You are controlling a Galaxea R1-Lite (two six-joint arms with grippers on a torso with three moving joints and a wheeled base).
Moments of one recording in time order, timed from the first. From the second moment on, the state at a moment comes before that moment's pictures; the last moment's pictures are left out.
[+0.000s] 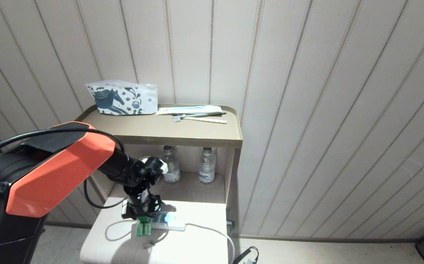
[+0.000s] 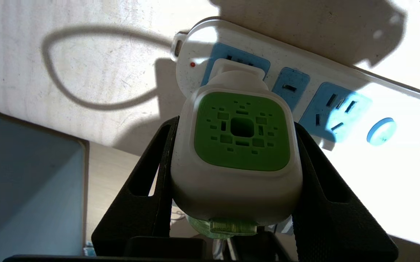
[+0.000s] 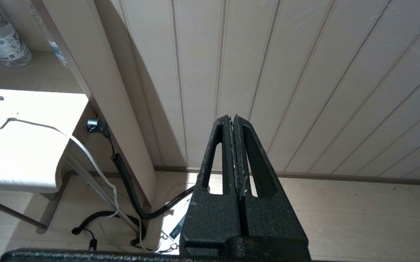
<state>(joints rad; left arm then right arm) -0.39 2.38 -1.36 0.34 0.20 -0.57 -0.02 0.11 0.00 0.01 0.00 0.01</state>
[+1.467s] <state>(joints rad) -0.37 2.41 -1.43 0.46 0.14 -0.50 -0.02 0.11 0.00 0.01 0.00 0.01</state>
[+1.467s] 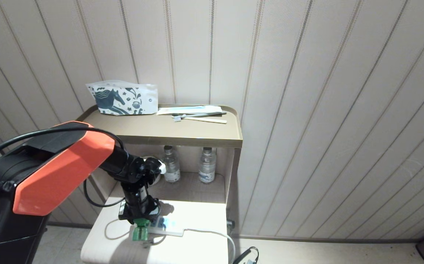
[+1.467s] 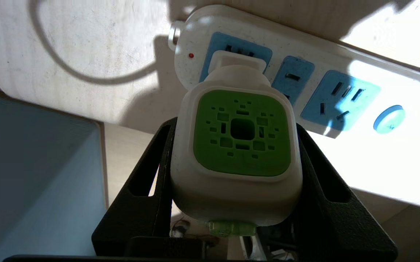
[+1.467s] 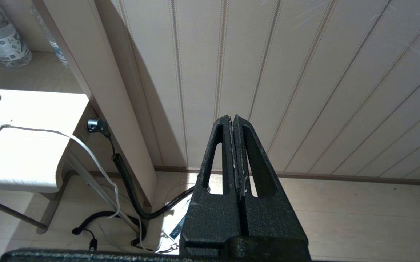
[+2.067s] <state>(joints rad) -0.33 2.43 -1.45 0.29 0.16 -0.45 -0.02 0.11 0.00 0.01 0.00 0.01</state>
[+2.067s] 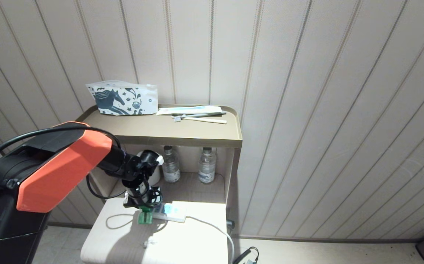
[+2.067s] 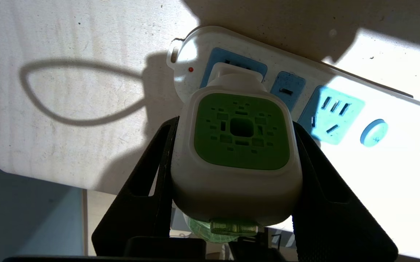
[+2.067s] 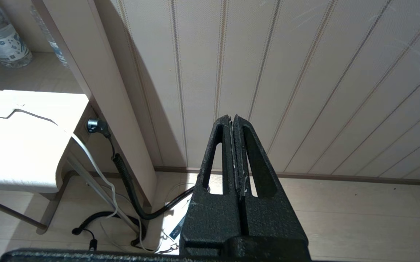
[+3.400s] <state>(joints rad) -0.35 2.31 -1.32 0.46 0.10 -0.38 -0.02 0.11 0.00 0.01 0.00 0.01</state>
